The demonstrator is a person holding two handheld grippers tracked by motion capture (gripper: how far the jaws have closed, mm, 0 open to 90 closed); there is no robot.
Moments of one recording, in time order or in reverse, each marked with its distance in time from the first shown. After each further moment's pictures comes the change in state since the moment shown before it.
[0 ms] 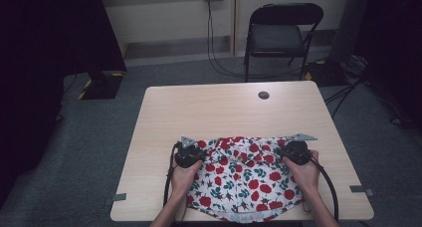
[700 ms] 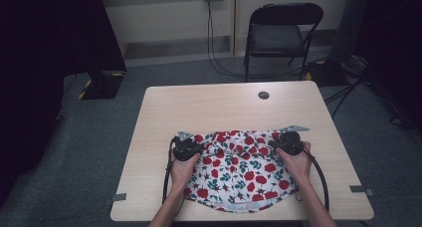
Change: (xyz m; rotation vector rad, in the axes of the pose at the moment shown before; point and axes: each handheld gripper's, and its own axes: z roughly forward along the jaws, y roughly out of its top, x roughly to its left) left arm 0.015 0.009 0.010 -0.021 0.025 -0.025; right arm 0.002 0.023 0.024 -0.004 0.014 0.023
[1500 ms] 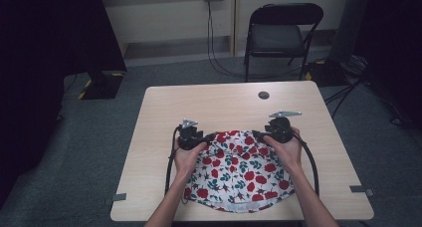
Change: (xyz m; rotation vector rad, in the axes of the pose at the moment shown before) left arm -0.018 0.051 0.003 -0.009 -0.133 -0.052; right arm 0.039 0.062 -0.013 -0.034 0.166 -0.003
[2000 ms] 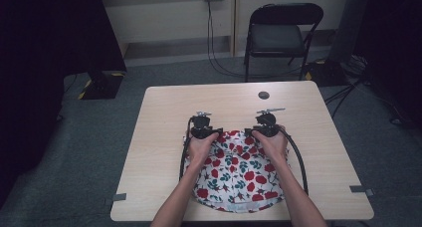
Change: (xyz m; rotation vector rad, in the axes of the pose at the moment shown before) left arm -0.012 0.020 0.040 0.109 0.055 -0.020; right arm 0.002 0.006 0.050 0.101 -0.018 0.082
